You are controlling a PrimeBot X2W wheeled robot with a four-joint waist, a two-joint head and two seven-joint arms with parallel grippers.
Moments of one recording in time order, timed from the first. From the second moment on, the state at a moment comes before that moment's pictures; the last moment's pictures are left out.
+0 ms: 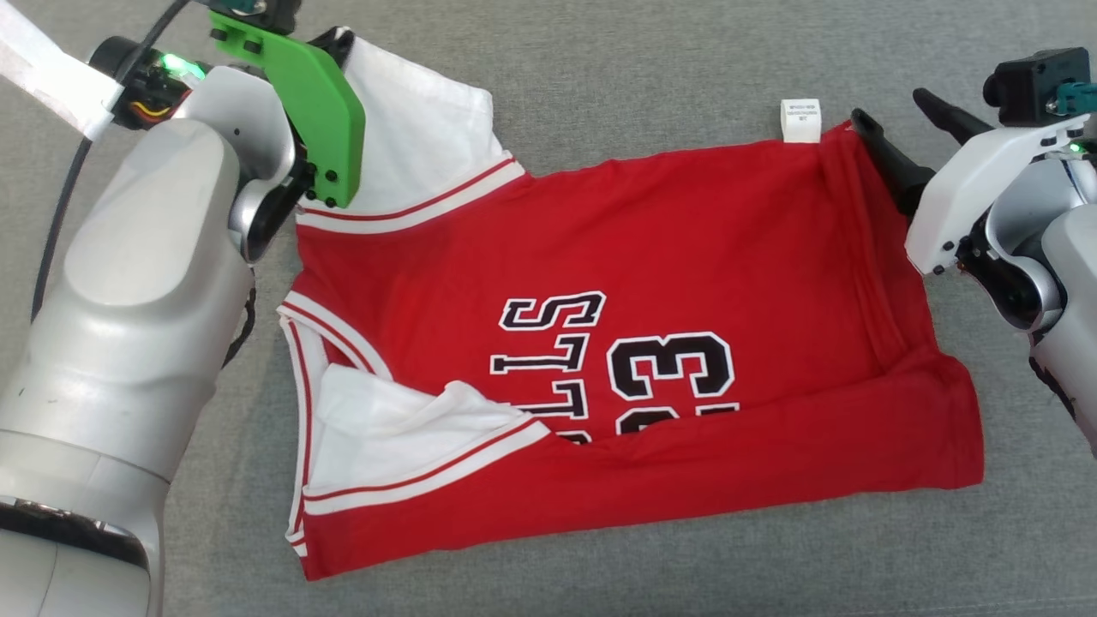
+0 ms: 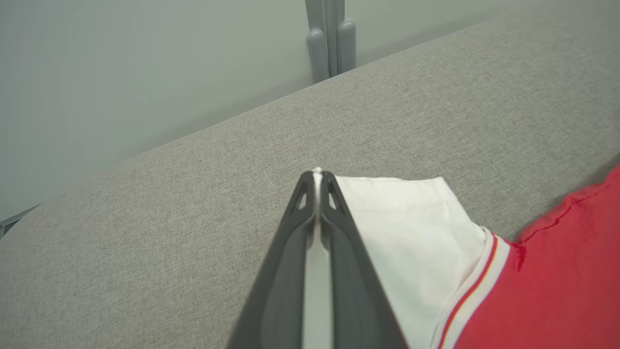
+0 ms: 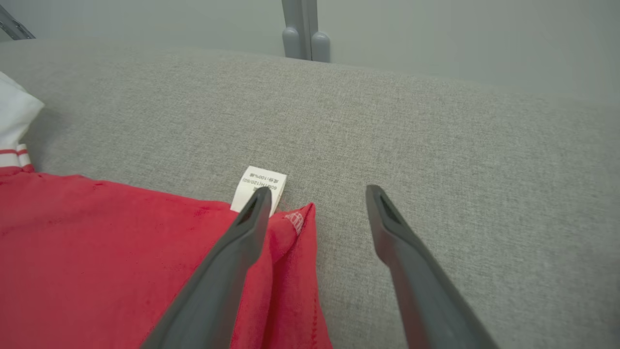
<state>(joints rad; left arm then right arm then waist) -1.12 0.26 -0.65 0.77 -0.55 -0.13 0.29 -0.83 -0.53 0.55 0.56 0.70 0.13 0.10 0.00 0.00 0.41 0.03</state>
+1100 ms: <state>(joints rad) -1.15 0.28 -0.70 0.79 -0.61 -0.06 0.11 -1.03 -0.62 0.88 0.79 0.91 0.13 -0.06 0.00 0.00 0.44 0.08</state>
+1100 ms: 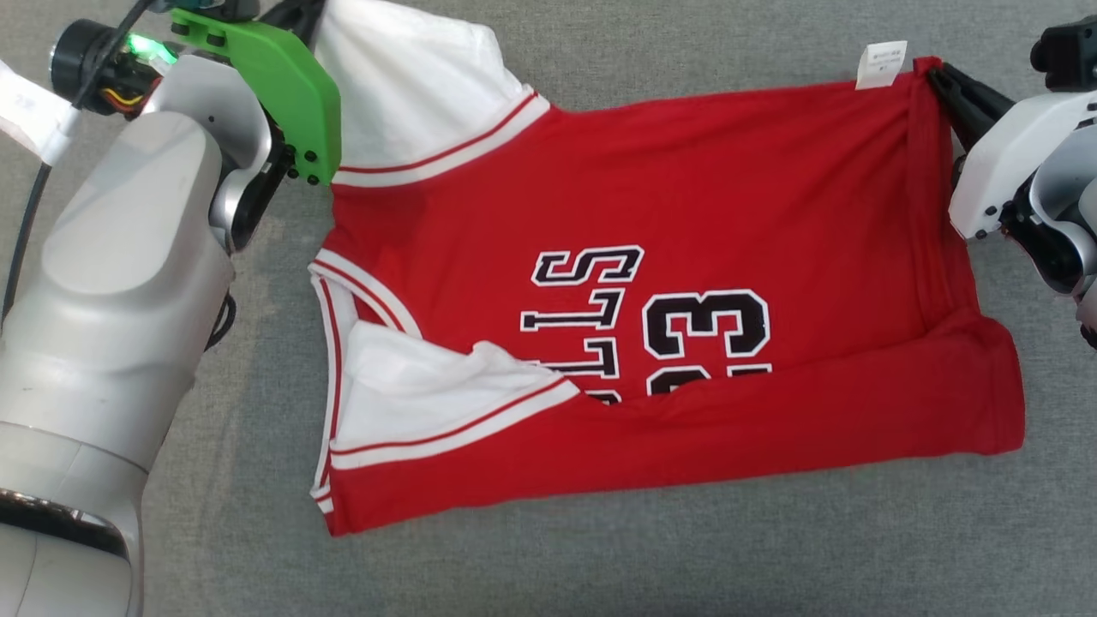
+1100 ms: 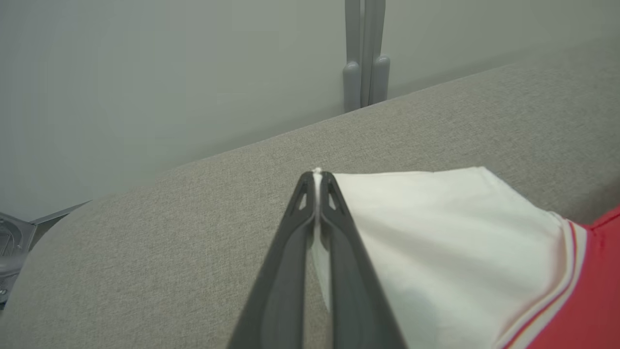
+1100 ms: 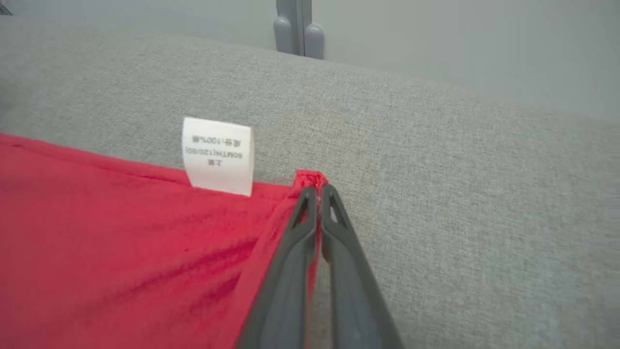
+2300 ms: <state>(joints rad) -0.79 0.48 -0.91 0.58 -0.62 -0.13 0.12 -0.76 -0.77 1.11 0.62 1.04 0.13 -0.26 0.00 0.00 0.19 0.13</state>
